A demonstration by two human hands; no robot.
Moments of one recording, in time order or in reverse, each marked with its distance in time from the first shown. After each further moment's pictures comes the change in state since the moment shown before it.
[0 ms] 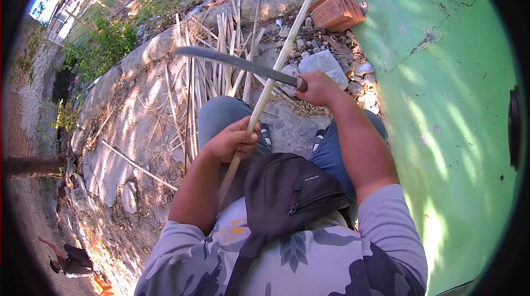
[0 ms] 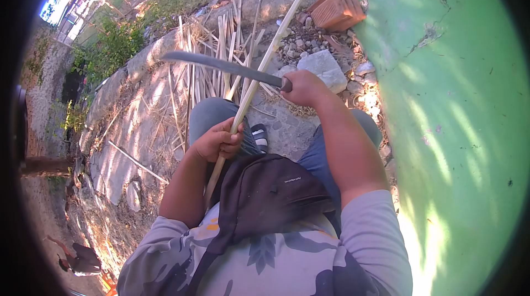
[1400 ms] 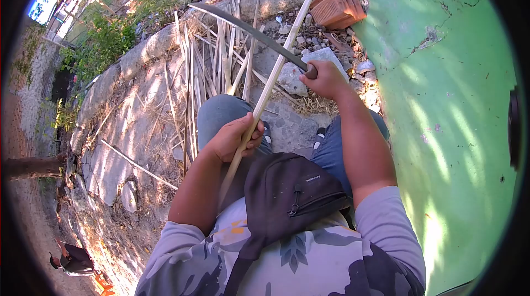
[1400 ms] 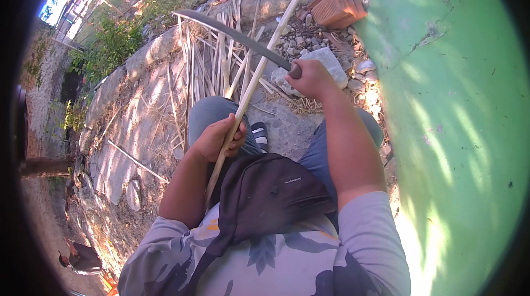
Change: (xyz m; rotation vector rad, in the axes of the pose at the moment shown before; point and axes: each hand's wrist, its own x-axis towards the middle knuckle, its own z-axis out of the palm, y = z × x) left_hand 0.007 -0.003 0.010 0.073 0.201 0.022; right_hand 0.002 0.004 -0.014 0.079 0.219 0.055
